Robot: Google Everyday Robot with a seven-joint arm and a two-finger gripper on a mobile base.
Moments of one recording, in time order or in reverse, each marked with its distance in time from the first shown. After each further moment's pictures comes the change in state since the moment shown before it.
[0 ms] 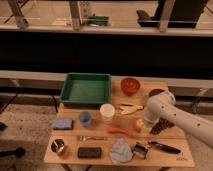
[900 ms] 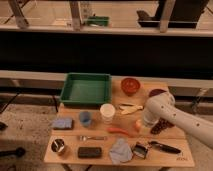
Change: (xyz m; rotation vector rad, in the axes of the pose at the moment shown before) arm -0.002 0.007 0.010 -0.037 -0.021 0.019
